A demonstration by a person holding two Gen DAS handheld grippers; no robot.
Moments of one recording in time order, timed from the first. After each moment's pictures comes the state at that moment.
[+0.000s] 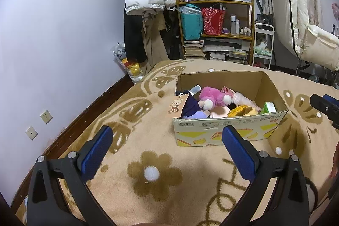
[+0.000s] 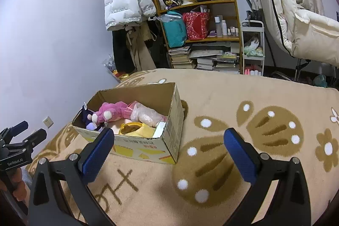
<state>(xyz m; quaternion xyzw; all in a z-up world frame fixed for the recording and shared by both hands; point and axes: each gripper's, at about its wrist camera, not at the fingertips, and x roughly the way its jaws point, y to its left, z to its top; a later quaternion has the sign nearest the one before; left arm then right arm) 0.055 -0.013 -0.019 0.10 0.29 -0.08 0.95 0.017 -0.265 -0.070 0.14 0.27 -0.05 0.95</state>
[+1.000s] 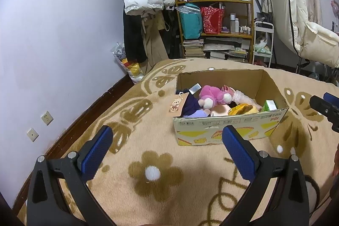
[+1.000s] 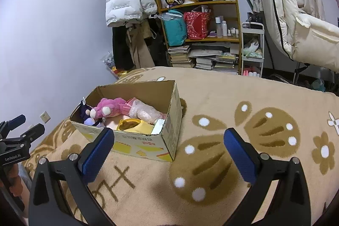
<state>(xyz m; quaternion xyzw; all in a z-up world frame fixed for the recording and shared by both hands) 0.054 -0.016 -0.019 0.11 0.29 -0.08 0.95 0.015 -0.260 -0.071 0.12 0.28 -0.05 0.95</state>
